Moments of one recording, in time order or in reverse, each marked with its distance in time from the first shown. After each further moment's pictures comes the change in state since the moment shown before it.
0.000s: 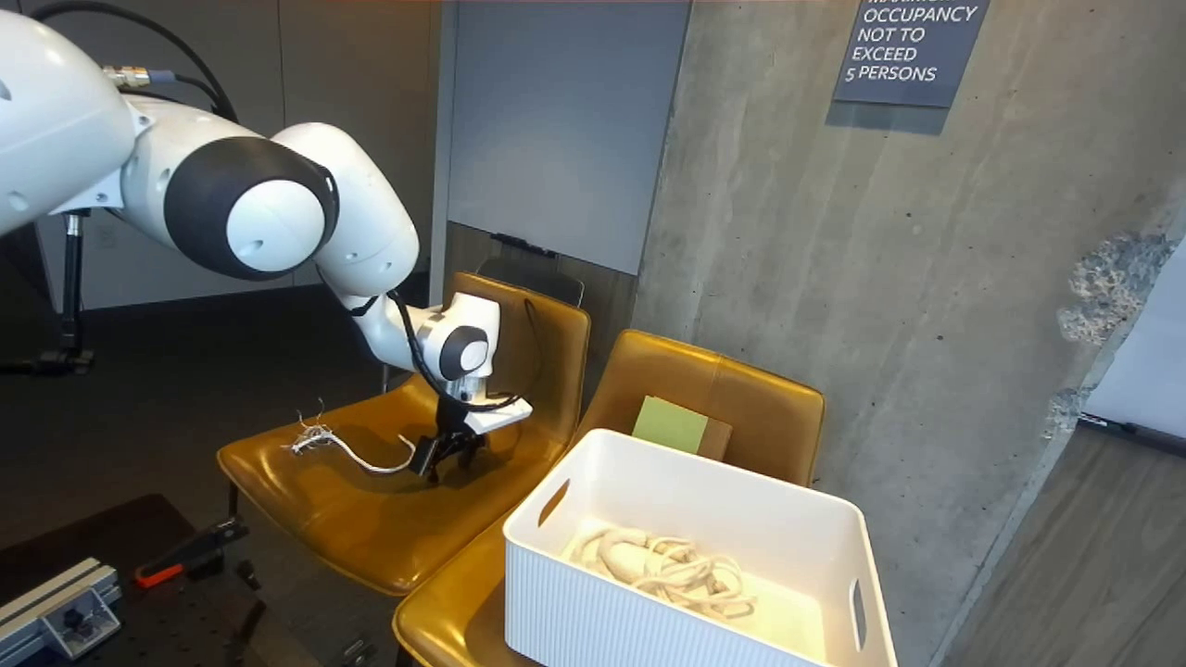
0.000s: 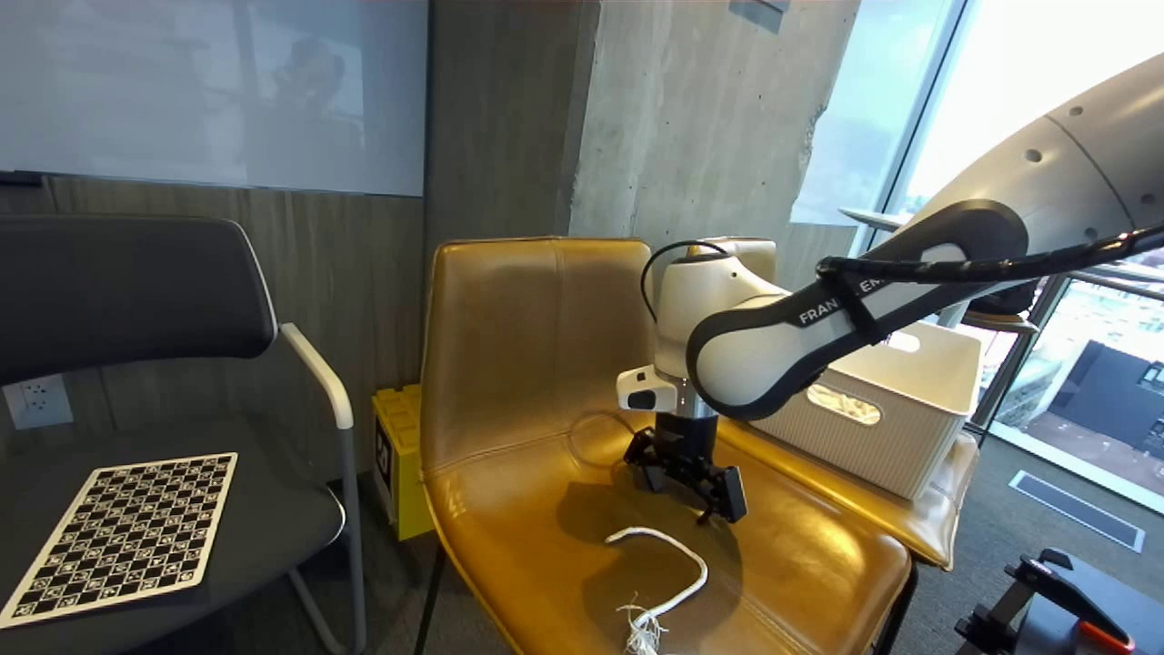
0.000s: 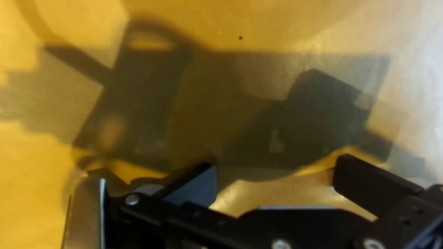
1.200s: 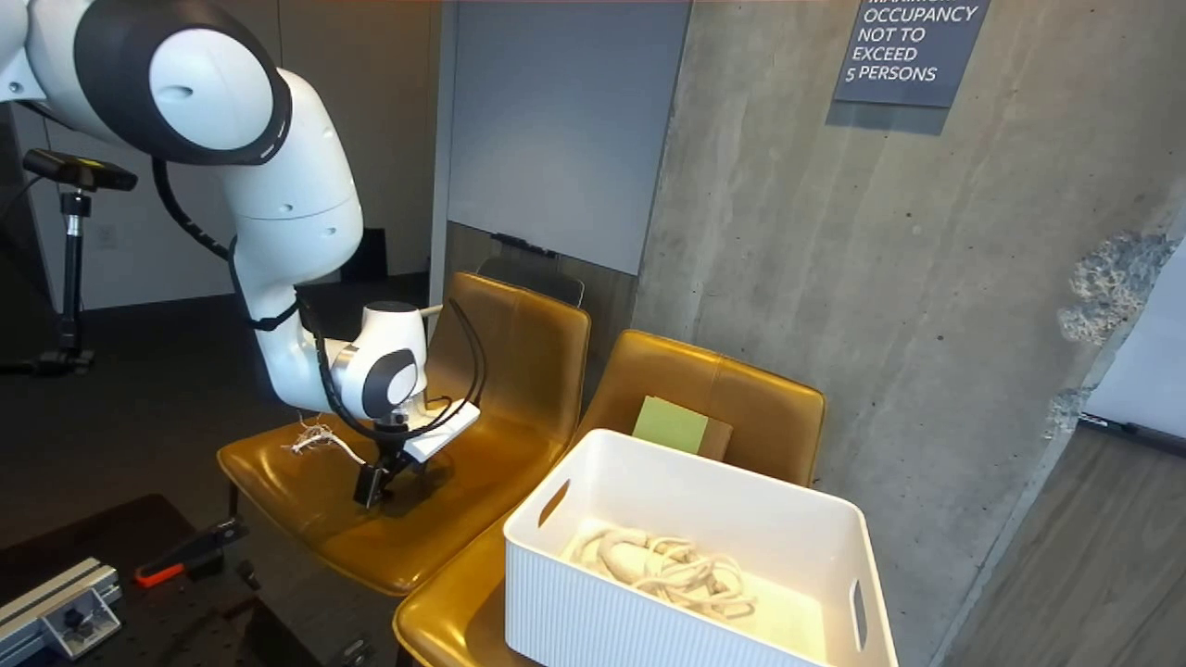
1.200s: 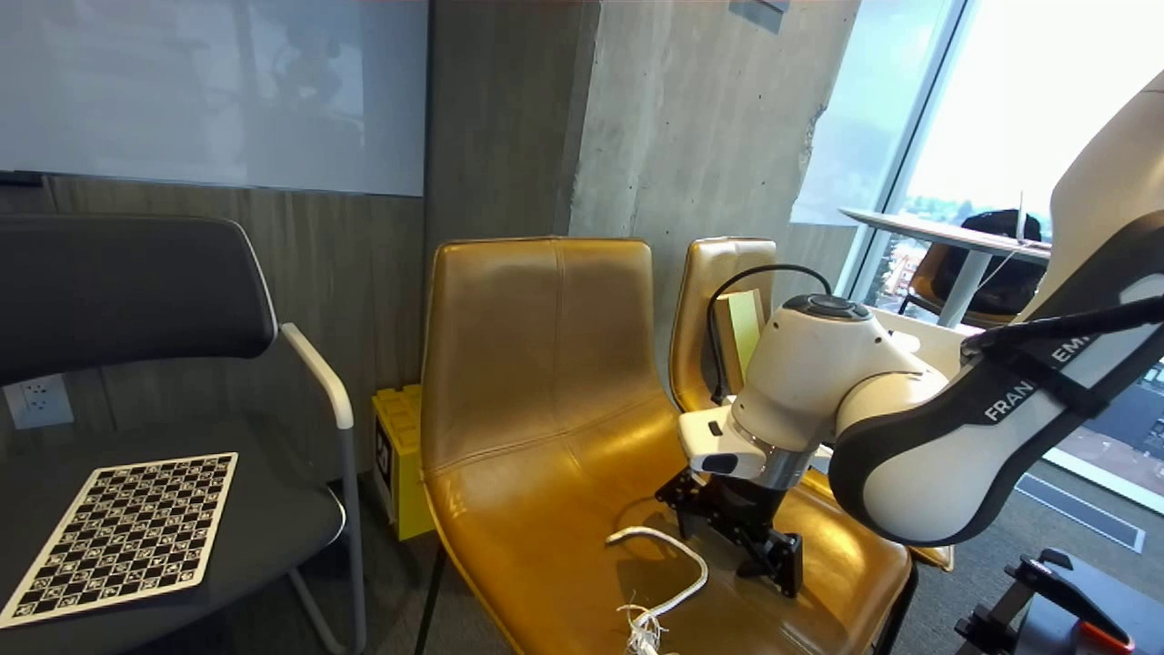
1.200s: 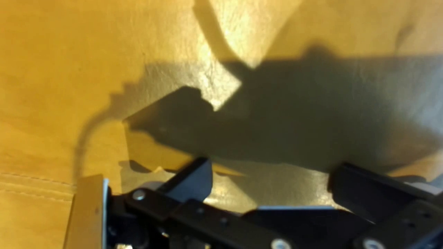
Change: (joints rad) arm 0.049 -0.253 -0.048 -0.595 -0.122 0.578 0.062
